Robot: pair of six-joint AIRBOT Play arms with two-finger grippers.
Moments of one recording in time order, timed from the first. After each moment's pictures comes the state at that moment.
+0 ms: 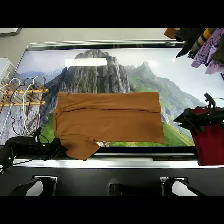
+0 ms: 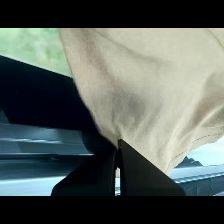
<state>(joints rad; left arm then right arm) 0.48 -0.98 0.32 -2.29 1.12 1.68 -0.53 -1.27 1.01 -1.01 1.44 1.36</state>
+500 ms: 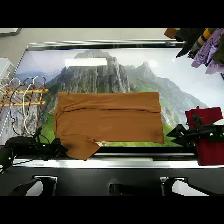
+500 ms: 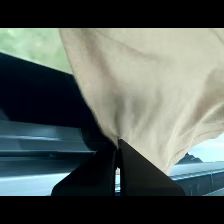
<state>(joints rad) 0.48 -0.98 0.32 -2.29 1.14 1.68 -0.59 -1.37 0.76 -1.00 1.34 1.24</state>
